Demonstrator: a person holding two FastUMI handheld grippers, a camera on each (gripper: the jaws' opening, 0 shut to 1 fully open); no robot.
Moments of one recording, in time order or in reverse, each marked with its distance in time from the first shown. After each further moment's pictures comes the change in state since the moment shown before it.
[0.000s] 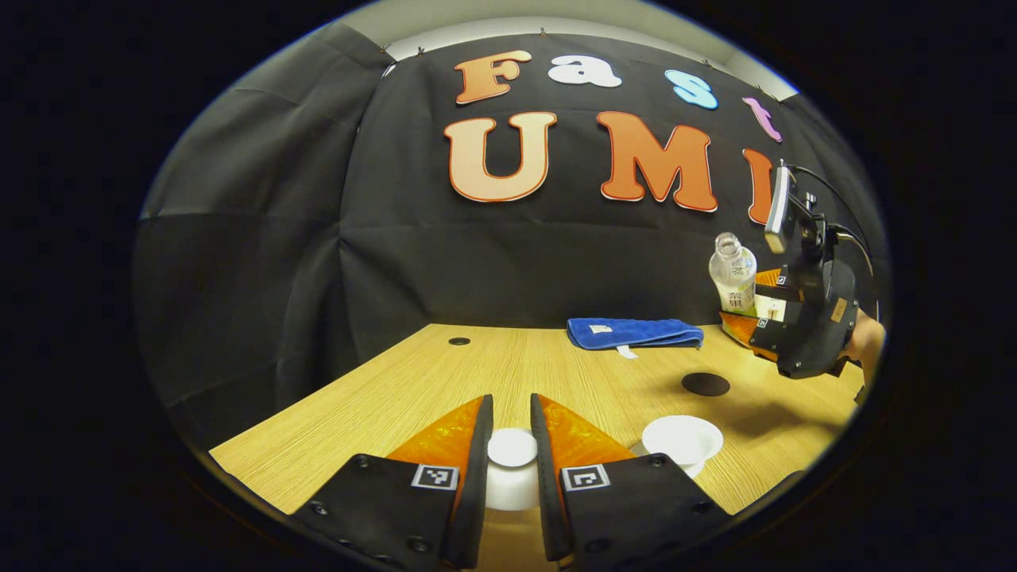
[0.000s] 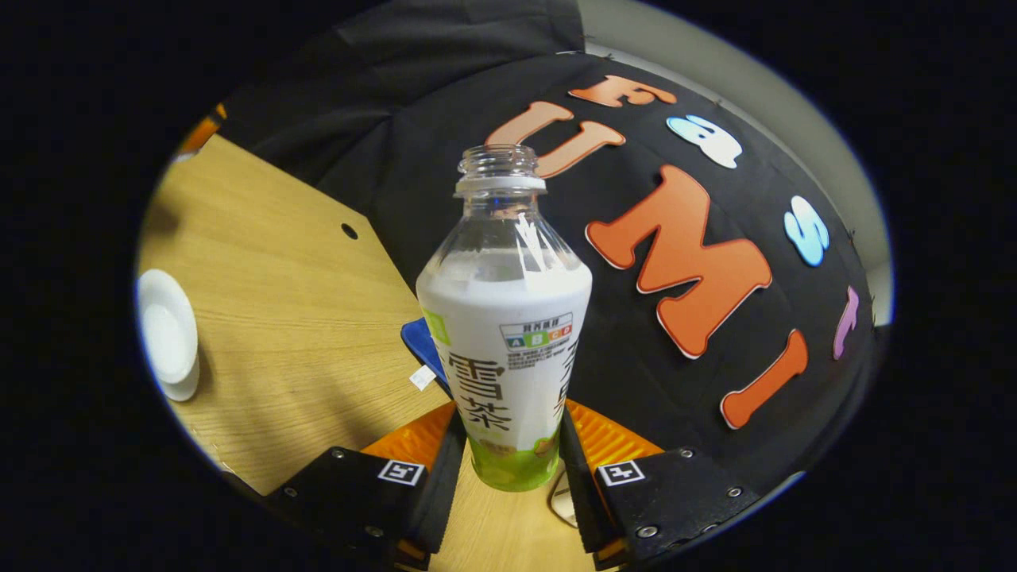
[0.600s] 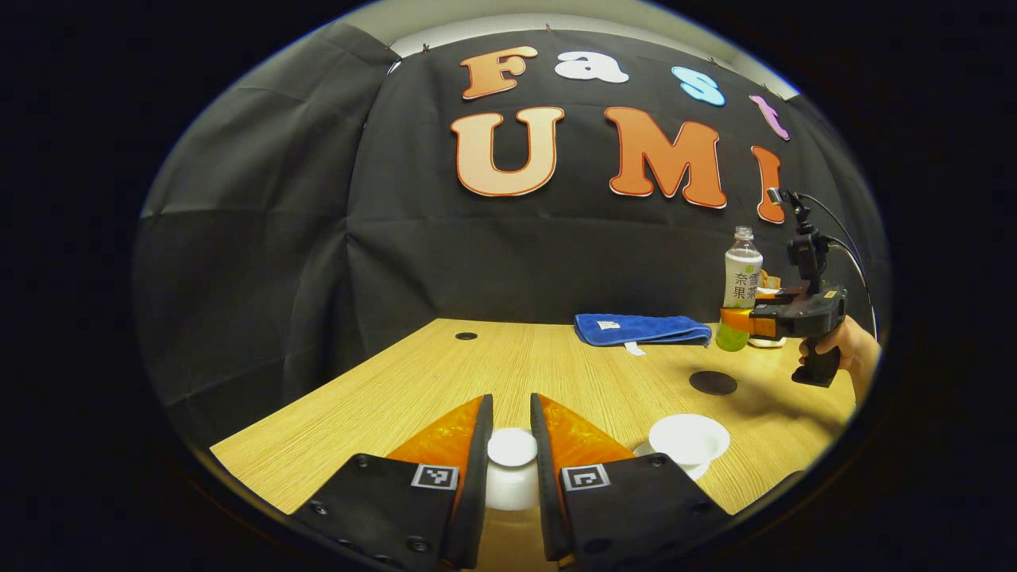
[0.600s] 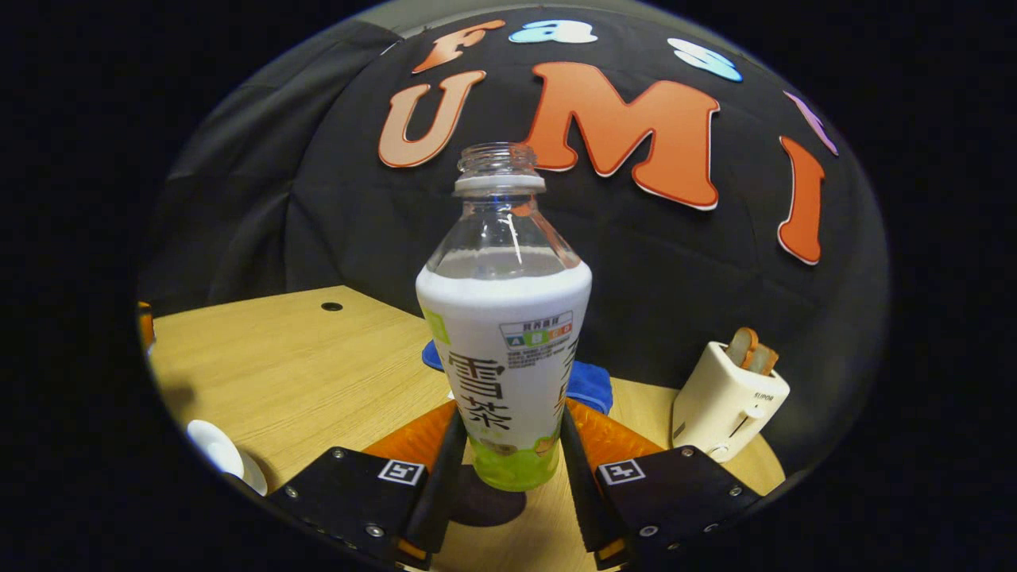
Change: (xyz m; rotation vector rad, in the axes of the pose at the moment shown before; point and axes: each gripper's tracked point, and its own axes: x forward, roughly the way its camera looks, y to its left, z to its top) left arm 0.002 0.004 -0.003 -0.001 0.019 0.029; right arm 0.038 0.017 -0.041 0.586 0.150 0.140
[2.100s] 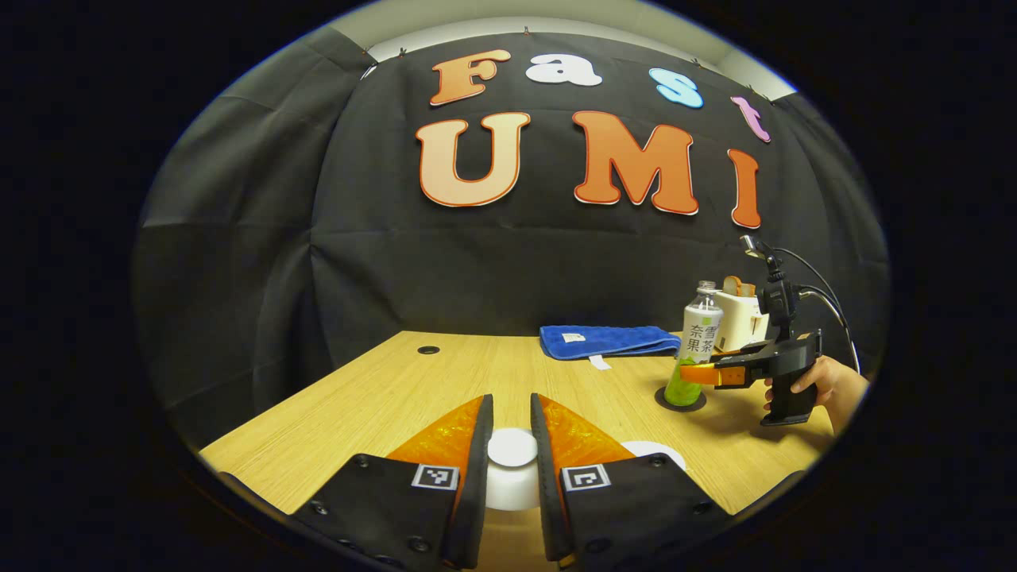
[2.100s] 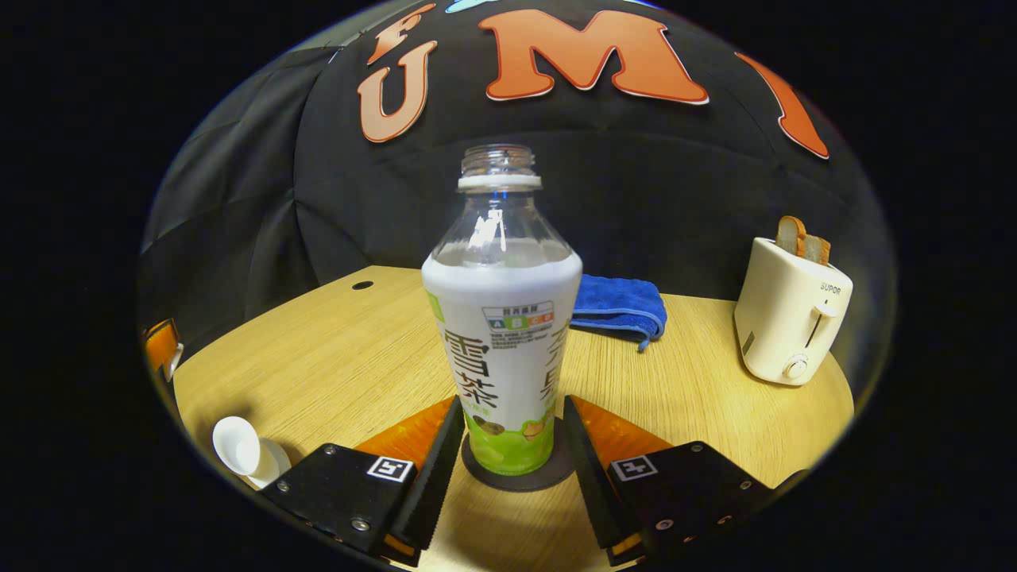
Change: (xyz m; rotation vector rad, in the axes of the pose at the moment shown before) left arm 0.013 -0.064 0.024 0.001 -0.021 -0.119; right arm -0.008 0.013 -0.064 0.173 0.170 0.140
